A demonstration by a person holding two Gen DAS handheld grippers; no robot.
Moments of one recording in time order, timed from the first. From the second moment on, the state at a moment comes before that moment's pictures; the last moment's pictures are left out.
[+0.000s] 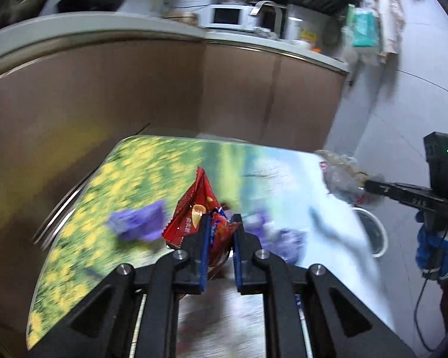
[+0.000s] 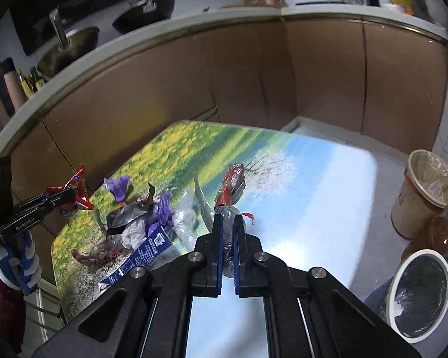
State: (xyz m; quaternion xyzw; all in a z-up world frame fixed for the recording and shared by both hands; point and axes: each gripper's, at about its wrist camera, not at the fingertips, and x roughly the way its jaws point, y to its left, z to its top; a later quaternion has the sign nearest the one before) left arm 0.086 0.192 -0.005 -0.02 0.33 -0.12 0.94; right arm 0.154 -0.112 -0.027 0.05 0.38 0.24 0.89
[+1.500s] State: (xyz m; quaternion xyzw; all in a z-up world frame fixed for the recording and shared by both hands) left arm 0.210 -0.265 -0.088 0.02 0.42 -0.35 0.84; right arm 0.149 -0.432 -0.148 0.13 0.42 -0.08 0.89
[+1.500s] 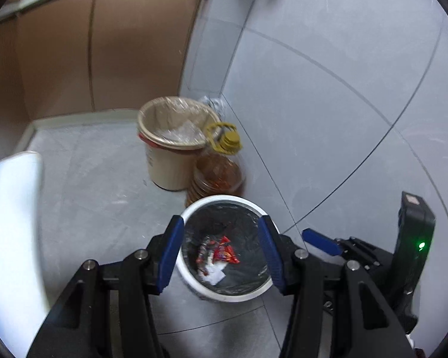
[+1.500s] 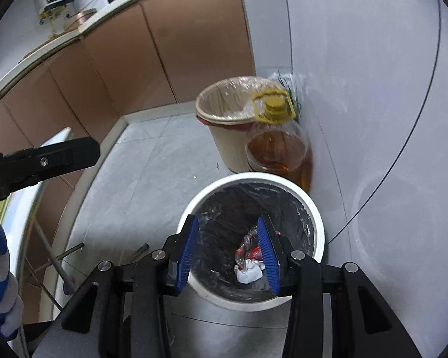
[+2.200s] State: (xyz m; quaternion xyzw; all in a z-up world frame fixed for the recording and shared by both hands) left arm 0.093 -0.021 0.022 0.00 0.29 -0.19 0.94; right arm 0.073 -0.235 0.025 0.02 0.30 0.06 0.95
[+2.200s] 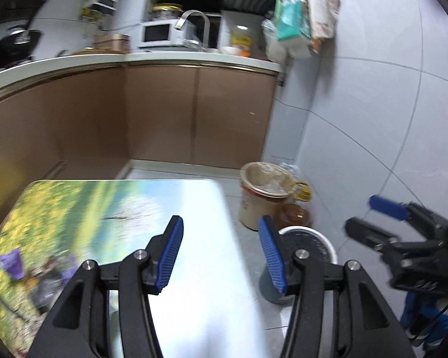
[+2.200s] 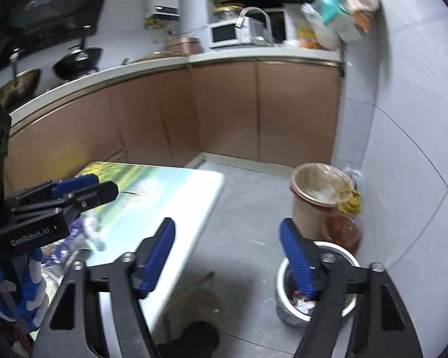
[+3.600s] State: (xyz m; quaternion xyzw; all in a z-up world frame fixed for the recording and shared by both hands) left arm 0.078 0.242 -0.039 -0.02 0.37 -0.10 0.92; right arm 0.106 -0.003 -0.048 0.04 0.47 0.26 0.84
